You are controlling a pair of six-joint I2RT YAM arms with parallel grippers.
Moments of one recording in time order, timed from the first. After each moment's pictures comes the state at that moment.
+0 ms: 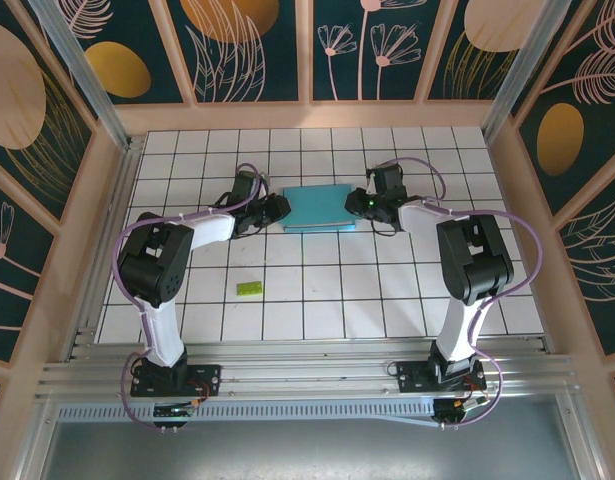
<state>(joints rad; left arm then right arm) -0.42 1.93 1.11 0.09 0.30 -0.79 0.33 1.86 1.11 -0.03 -0.28 0.57</state>
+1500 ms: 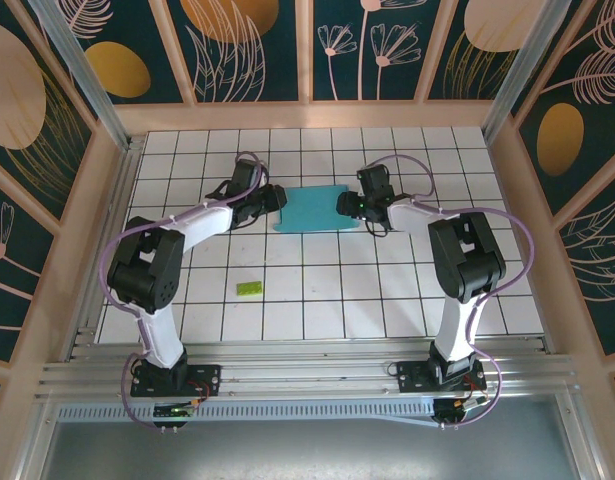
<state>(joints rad) -0.42 1.88 1.23 -0.09 0.13 -0.61 0.40 1.89 1.16 -0.11 -0.08 0.47</state>
